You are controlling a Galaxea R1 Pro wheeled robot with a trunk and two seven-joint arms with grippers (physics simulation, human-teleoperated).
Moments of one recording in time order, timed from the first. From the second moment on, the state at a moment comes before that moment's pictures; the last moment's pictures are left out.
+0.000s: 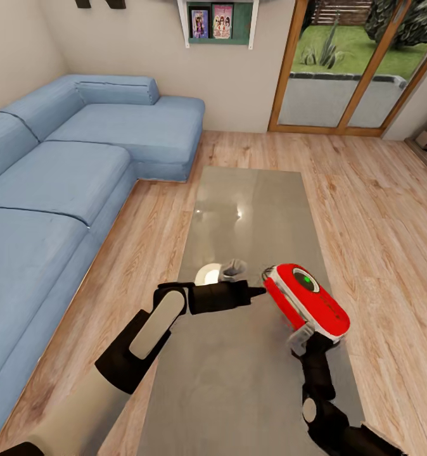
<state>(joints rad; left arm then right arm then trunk) -0.75 -0.08 -0.55 -1.34 1.12 0.82 -0.08 -0.38 -0.40 0.84 -1.30 0.21 0.53 -0.79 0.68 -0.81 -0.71</state>
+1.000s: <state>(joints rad) -0.75 -0.07 -0.60 -1.11 0.98 0.68 -0.17 -0.44 -0.25 -0.08 -1.57 0.05 0.65 0.25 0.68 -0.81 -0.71</state>
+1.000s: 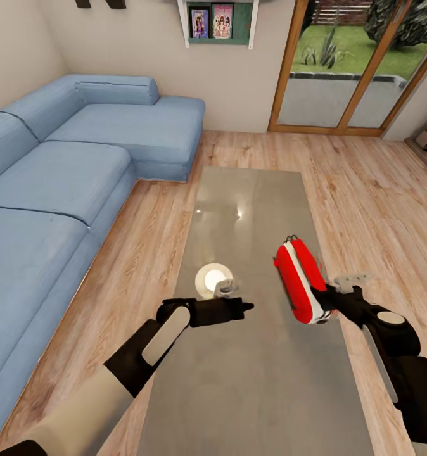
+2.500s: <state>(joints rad) -0.75 -0.10 -0.61 -1.06 0.84 0.69 -0.27 -0.44 -0.15 -0.08 -1.38 0.00 0.39 0.29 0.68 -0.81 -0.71</state>
